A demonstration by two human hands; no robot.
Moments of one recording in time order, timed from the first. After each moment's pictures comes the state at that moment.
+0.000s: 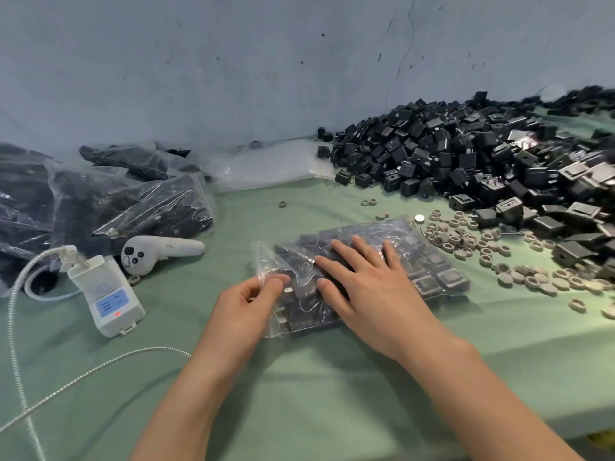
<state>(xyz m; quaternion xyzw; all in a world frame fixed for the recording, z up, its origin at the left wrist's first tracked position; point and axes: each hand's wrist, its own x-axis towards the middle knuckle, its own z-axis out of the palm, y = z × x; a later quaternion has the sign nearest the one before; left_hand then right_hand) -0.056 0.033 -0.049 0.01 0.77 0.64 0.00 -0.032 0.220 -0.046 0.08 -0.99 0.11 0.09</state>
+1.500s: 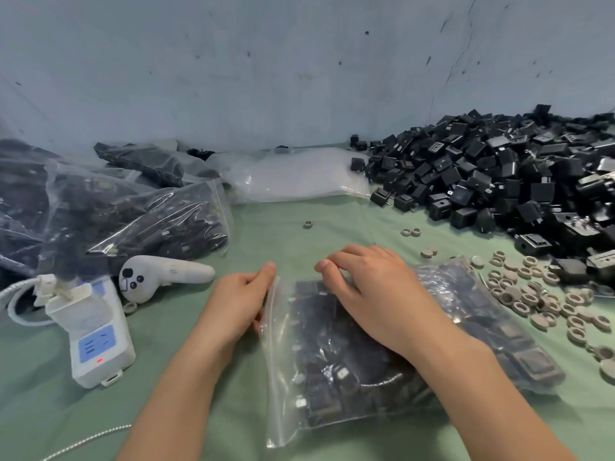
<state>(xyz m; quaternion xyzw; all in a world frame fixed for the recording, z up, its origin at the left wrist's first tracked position) -0.167 0.014 -0.052 -0.10 0.84 0.54 0.01 -0.125 0.206 -0.018 0.12 -0.97 0.19 0.11</state>
